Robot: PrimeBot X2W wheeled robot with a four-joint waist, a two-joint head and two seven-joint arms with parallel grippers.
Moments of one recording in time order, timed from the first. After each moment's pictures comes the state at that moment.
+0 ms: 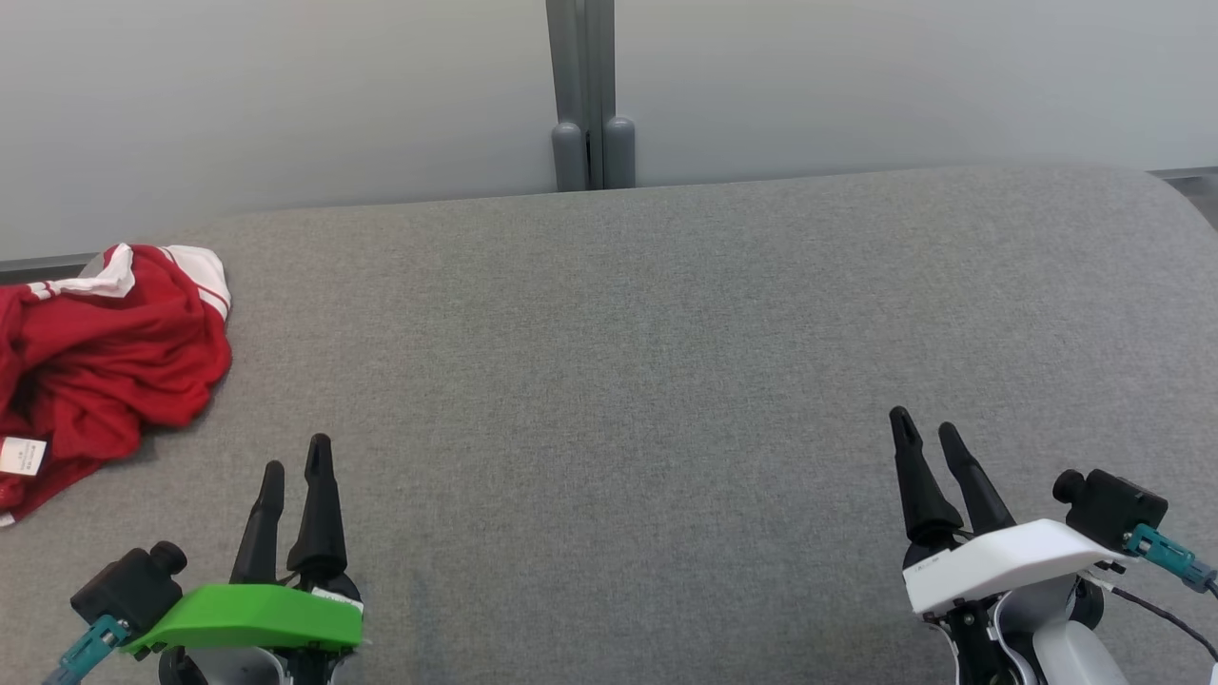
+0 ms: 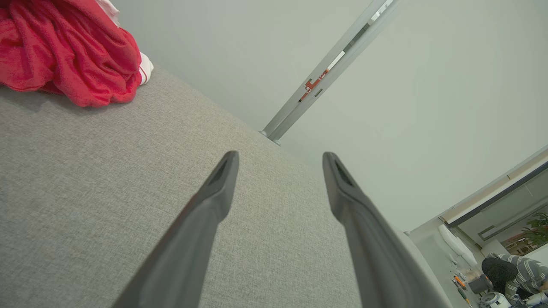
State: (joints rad) left arm -0.02 0.04 -0.01 0.15 -0.80 -0.13 -0.10; right arm -0.04 -0.04 0.07 0.14 0.69 0.13 -0.10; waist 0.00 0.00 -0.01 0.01
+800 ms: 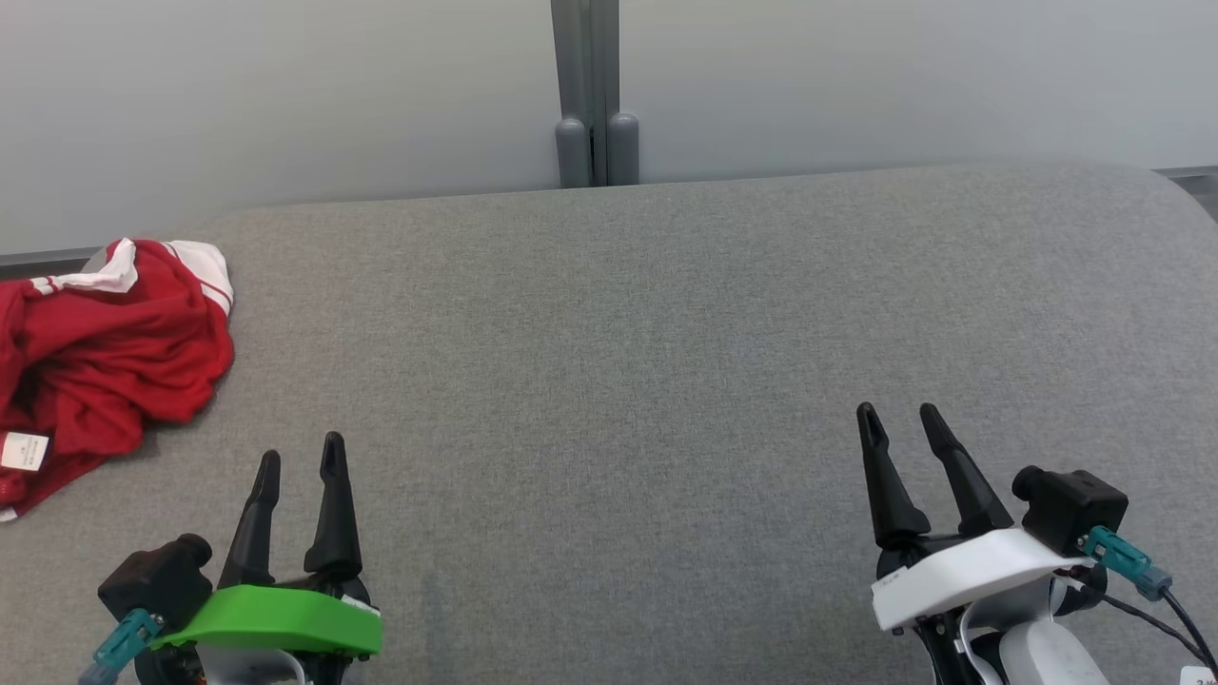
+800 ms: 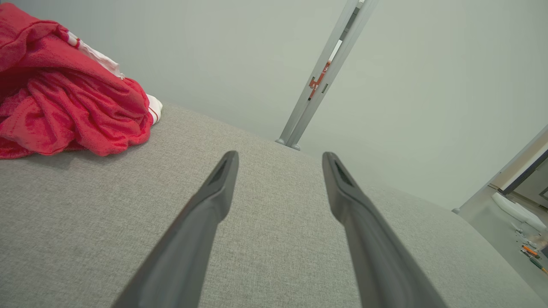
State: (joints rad) left arm -0.02 0.04 -0.02 0.15 -0.54 -0.12 -0.17; right arm -0.04 -0.04 0.12 0.11 0.43 0.13 -0.17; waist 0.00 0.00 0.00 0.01
